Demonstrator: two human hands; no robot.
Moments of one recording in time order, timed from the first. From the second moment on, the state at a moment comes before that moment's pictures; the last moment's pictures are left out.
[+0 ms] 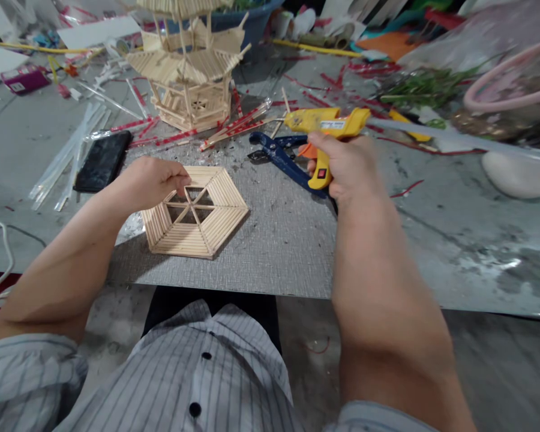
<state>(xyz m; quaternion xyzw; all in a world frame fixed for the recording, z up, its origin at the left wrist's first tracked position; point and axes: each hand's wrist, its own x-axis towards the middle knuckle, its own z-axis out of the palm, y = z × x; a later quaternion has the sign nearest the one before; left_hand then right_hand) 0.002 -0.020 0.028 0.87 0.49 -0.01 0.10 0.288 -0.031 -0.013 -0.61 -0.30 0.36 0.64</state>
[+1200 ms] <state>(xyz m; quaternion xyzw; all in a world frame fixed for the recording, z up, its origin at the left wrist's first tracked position) 0.028 -0.035 0.007 0.84 0.48 -0.03 0.24 0.286 -0.032 -0.010 -0.62 -0.29 0.34 0.64</state>
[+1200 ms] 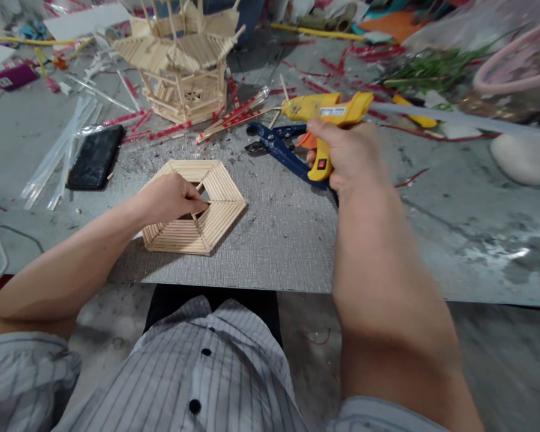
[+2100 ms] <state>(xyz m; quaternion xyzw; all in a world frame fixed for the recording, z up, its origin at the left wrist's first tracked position) 0.034 -0.043 0.010 0.83 0.50 -0.01 0.24 0.289 -0.031 -0.014 -0.62 -0.30 0.33 0.64</state>
